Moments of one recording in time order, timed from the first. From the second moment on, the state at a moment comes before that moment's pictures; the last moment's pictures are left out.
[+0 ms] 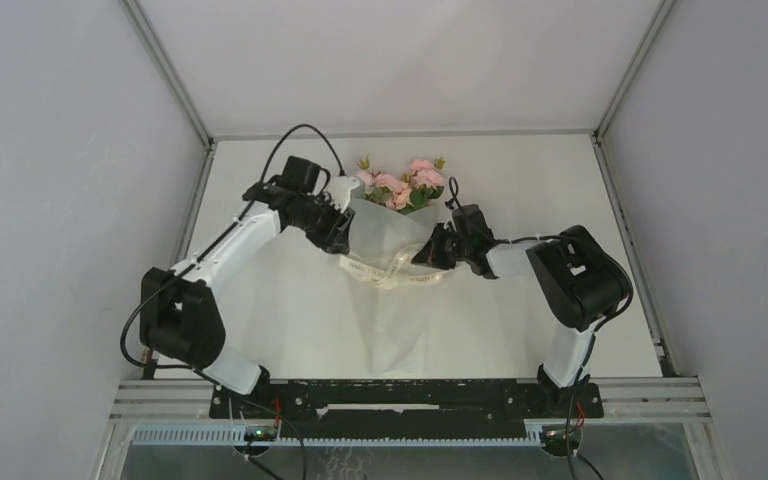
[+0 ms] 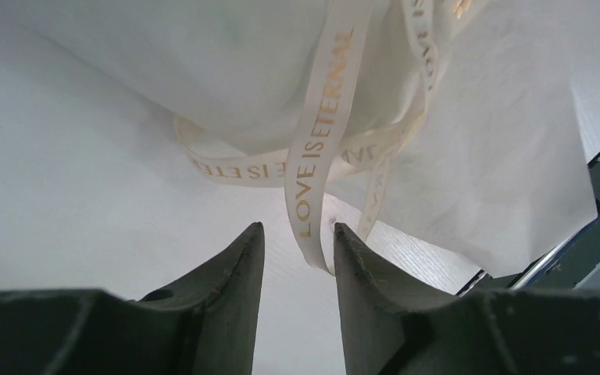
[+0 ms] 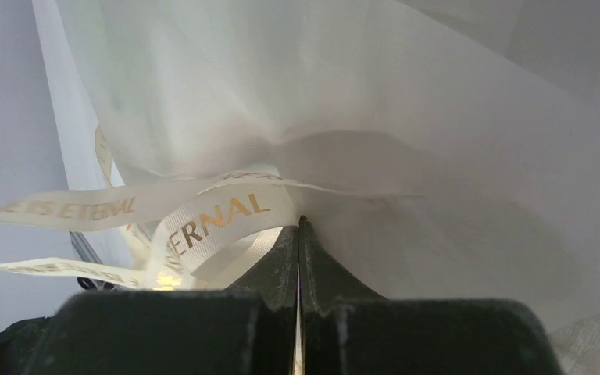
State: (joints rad) left arm -0.36 1.56 1.22 -0.79 0.42 0.27; right arm 0.47 1.82 0.81 0.30 -0.39 0.75
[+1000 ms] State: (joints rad) left arm -0.74 1.54 1.31 -0.77 0.41 0.58; right arm 0.43 1.82 0.86 0.18 -0.49 0.81
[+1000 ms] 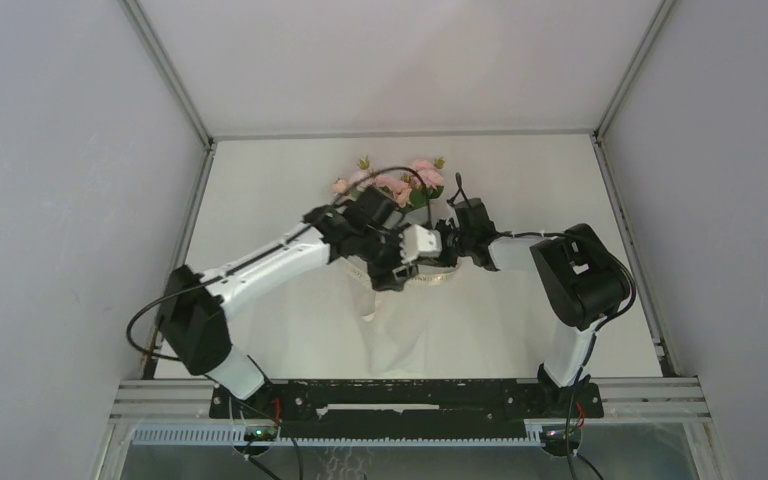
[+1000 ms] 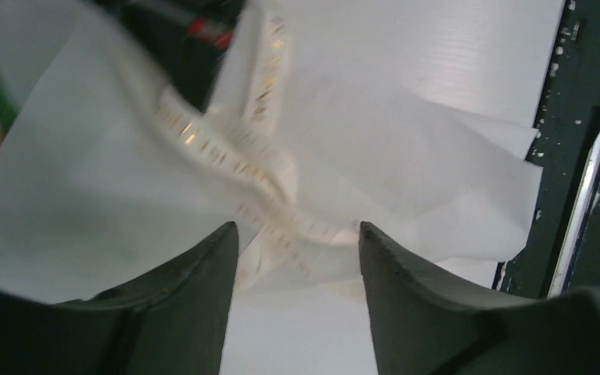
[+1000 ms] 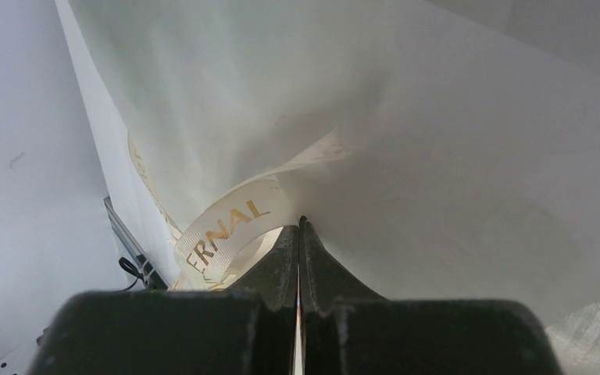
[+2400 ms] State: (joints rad) left arm -0.82 1.80 1.43 -0.75 0.33 0.65; right arm 0.43 1.74 0.87 -0.08 -0.72 0.58
